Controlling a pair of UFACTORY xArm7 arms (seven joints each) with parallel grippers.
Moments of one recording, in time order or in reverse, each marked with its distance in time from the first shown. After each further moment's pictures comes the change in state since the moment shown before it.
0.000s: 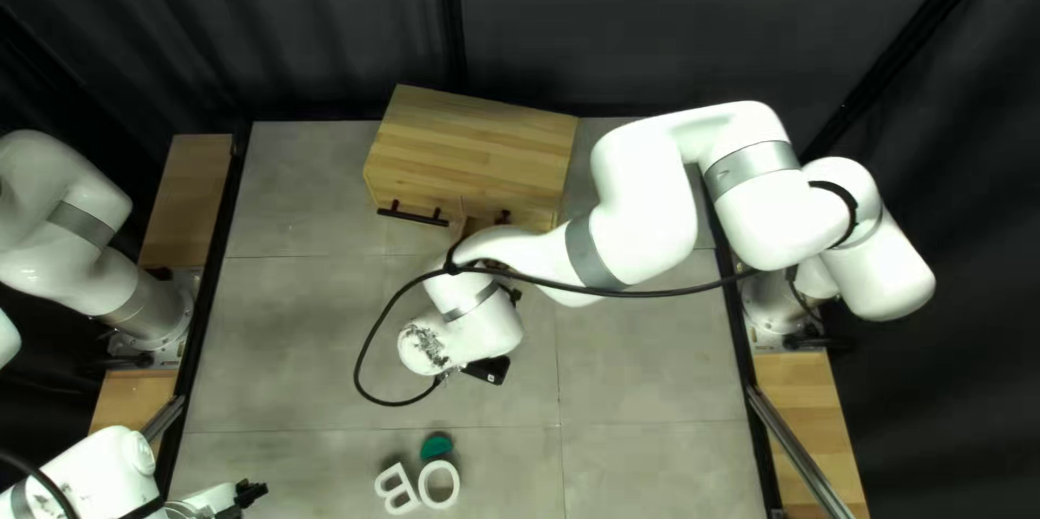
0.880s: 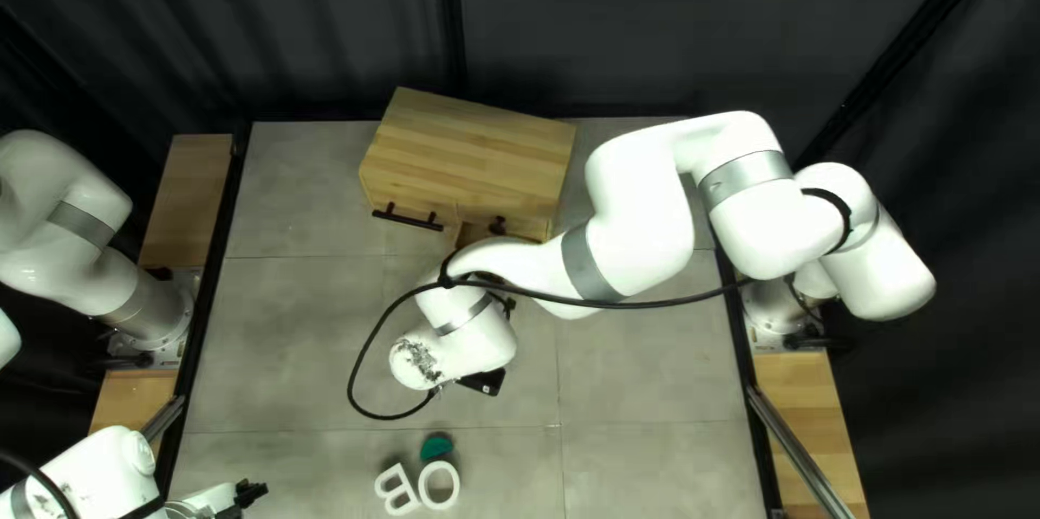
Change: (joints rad) left arm 0.000 0.000 0.000 0.000 0.000 0.000 0.000; right arm 0.018 0.028 0.011 0.058 0.010 0.038 -0.008
